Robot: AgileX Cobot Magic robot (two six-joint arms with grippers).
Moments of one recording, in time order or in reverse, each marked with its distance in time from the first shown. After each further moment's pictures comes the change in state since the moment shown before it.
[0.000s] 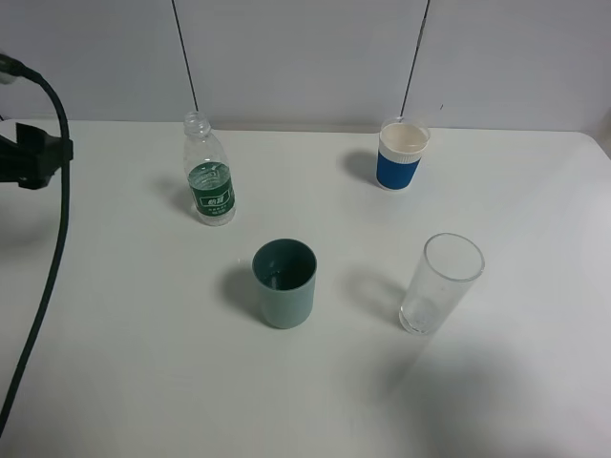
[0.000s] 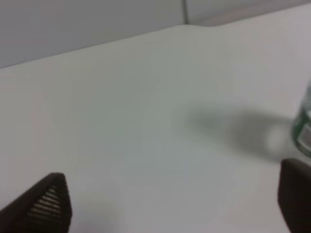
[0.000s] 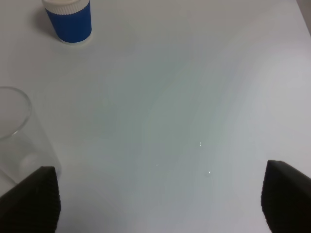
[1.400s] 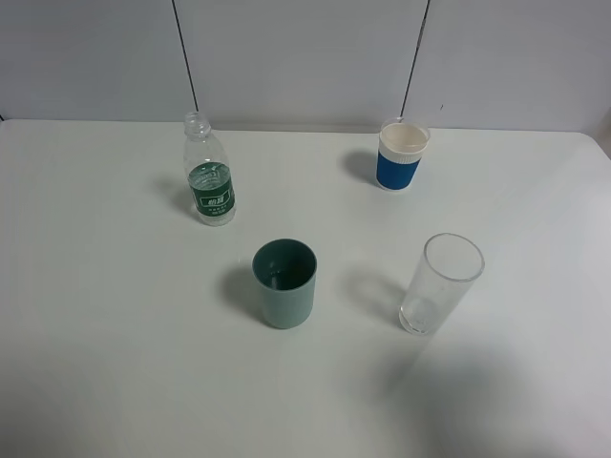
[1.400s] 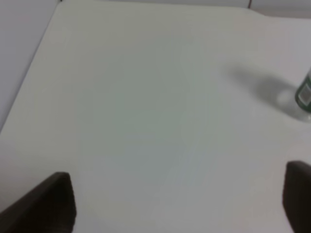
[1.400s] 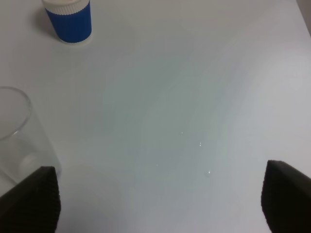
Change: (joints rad) left arm 0.000 -0.758 -0.179 -0.204 0.990 0.027; right arm 0.000 0.000 0.000 0.000 -0.001 0.000
